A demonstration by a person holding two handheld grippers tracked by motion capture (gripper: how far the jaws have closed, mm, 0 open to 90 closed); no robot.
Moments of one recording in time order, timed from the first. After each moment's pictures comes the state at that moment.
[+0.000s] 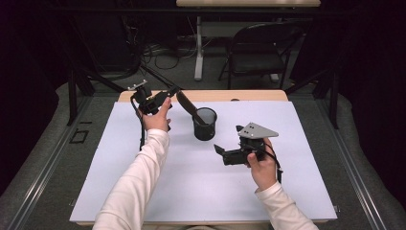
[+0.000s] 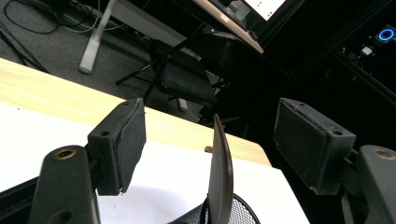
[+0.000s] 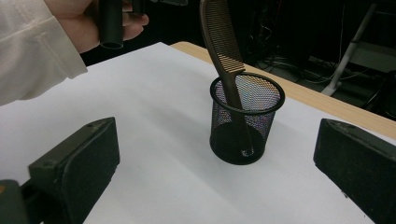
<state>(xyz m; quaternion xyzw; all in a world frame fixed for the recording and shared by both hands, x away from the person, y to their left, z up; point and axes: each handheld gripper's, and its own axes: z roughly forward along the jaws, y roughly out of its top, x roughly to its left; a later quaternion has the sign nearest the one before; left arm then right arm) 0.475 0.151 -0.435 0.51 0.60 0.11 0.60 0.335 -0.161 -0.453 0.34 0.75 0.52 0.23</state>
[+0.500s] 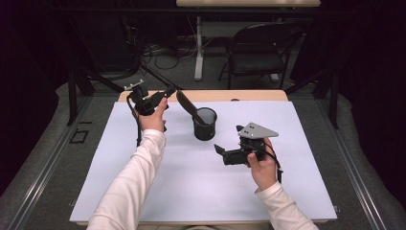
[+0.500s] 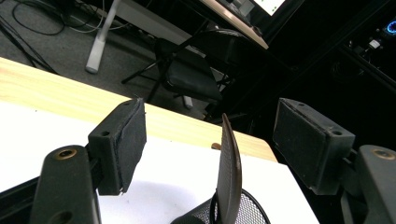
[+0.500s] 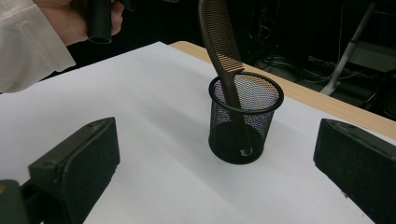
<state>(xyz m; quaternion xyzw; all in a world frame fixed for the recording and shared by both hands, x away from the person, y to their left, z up) 0.470 0.161 -0.430 0.52 0.61 0.11 0.59 0.336 -0.162 -0.453 0.34 0.75 0.52 0.23</state>
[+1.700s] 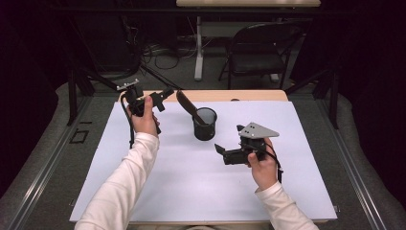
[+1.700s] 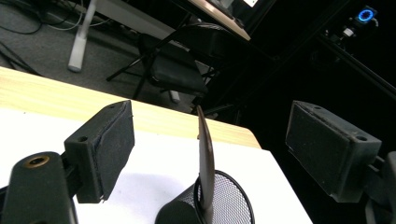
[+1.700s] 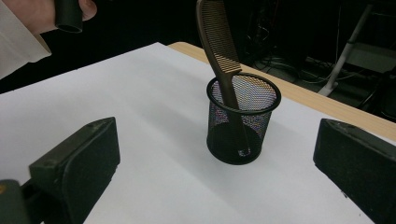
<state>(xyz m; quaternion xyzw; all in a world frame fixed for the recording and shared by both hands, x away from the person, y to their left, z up) 0.454 0.170 -0.415 0.55 0.57 0.09 0.60 0.336 -0.162 -0.452 0.34 0.75 0.52 0.23</state>
